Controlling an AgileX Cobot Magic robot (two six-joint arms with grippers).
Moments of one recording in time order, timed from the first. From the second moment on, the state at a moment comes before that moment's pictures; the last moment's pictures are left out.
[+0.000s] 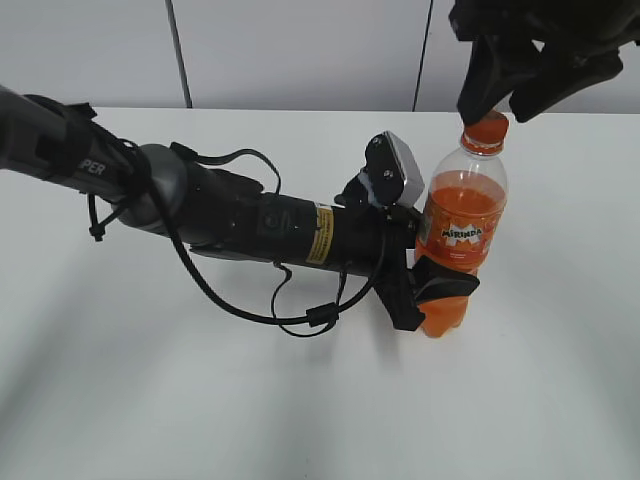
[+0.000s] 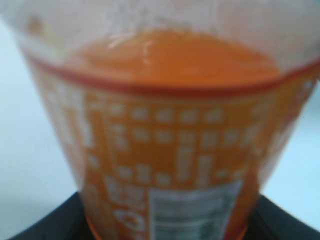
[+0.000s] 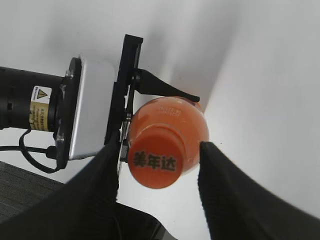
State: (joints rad) left arm -0.65 2.27 -1.31 1.20 -0.80 -0.71; right arm 0.43 1.62 -1.54 0.12 1.22 0.07
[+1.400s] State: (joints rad) left arm -0.65 2.27 -1.31 1.20 -0.80 -0.71; right arm 0.43 1.65 -1.54 0.13 1.22 -0.90
